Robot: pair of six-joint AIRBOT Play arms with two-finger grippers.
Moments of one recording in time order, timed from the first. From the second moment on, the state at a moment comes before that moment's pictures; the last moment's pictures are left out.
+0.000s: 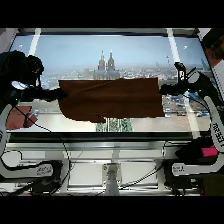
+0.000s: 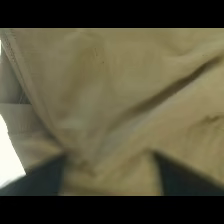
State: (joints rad) left arm 0.25 -1.46 1.02 0.87 -0.96 -0.94; right arm -0.17 -1.52 1.18 -1.25 0.95 1.24
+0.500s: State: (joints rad) left arm 0.30 -1.37 1.04 0.89 -1.05 -0.94; right arm -0.17 -1.42 1.20 -1.37 1.05 1.22
